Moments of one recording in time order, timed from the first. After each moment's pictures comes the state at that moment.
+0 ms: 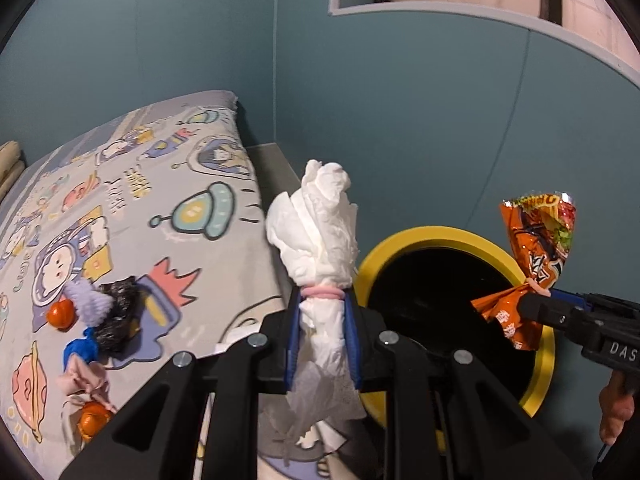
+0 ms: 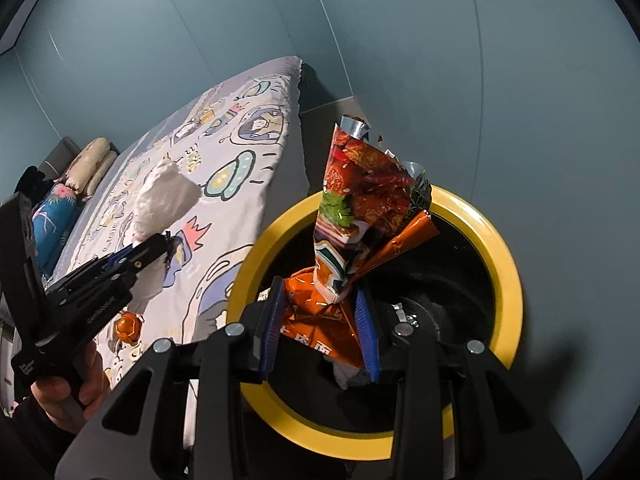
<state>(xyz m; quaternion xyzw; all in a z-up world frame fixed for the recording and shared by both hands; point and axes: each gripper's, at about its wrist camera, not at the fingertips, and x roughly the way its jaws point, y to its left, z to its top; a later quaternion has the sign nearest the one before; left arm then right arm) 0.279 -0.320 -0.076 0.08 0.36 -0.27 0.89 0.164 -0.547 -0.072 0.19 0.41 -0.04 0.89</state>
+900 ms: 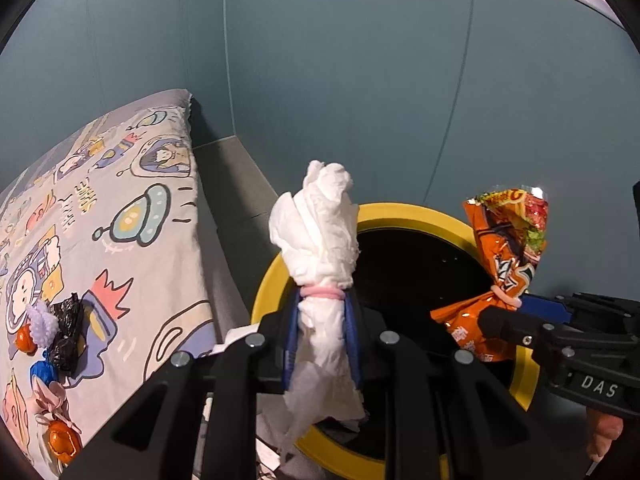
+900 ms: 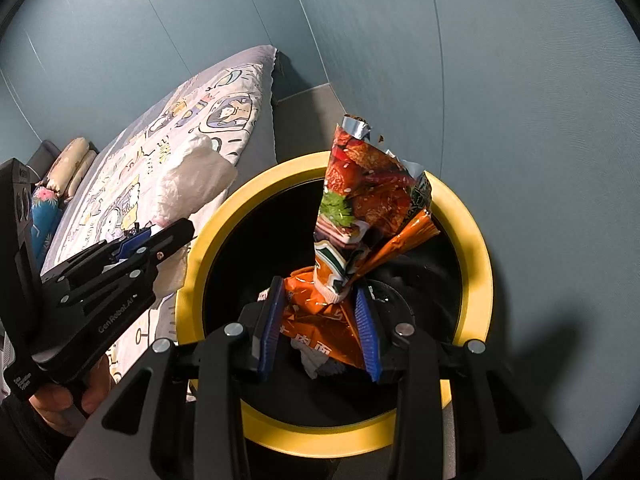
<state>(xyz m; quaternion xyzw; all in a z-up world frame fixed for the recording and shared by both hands) 0.265 -0.392 -0.098 0.12 0.37 -0.32 0.86 0.162 -0.566 -0.096 0.20 0.43 -0.07 0.88</state>
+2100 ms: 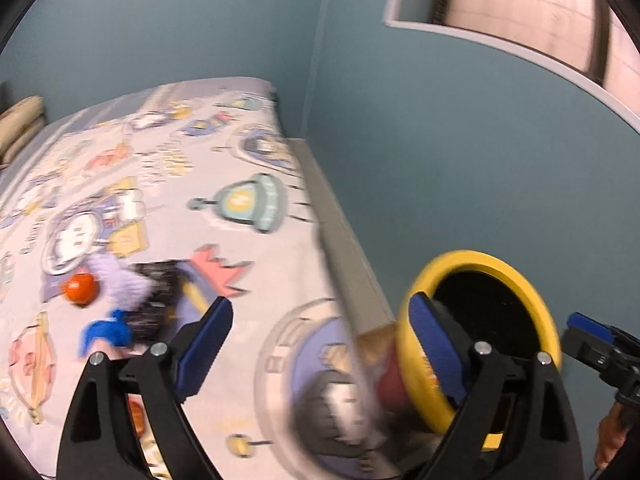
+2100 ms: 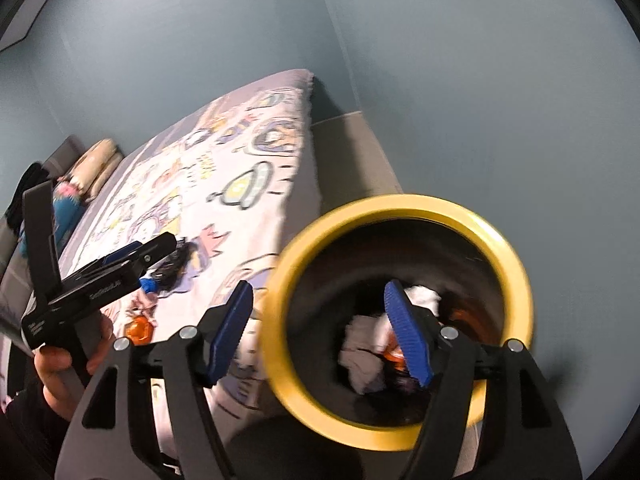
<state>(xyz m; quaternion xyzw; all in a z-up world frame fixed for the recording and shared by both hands) 0.317 -0.241 -0.065 0.02 0.38 -0.22 0.90 0.185 -0.485 -0.049 0.17 0.38 -0.02 0.91</state>
